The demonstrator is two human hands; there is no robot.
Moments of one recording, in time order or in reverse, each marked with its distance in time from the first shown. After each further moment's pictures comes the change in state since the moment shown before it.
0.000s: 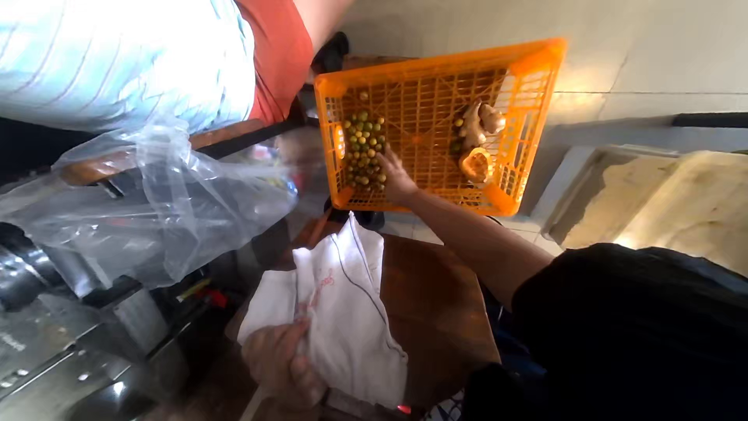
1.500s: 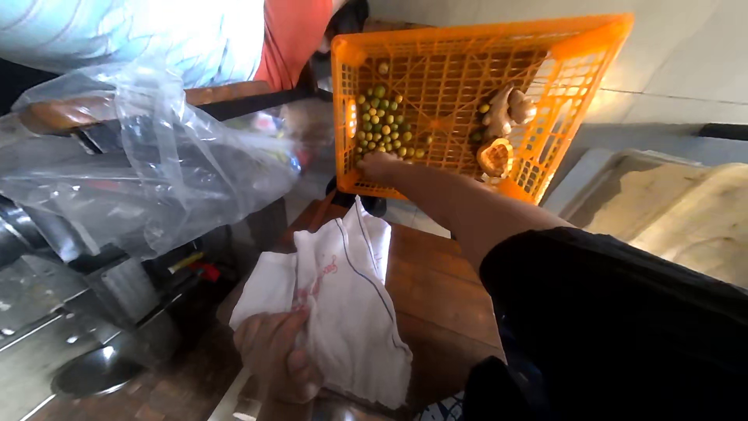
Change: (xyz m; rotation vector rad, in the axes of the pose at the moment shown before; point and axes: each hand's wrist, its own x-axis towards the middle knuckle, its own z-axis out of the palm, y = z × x) left_hand 0.000 -0.001 -0.003 0.031 -0.027 -0.001; right_hand 0.063 -0.050 0.039 -0.790 -0.749 -0.203
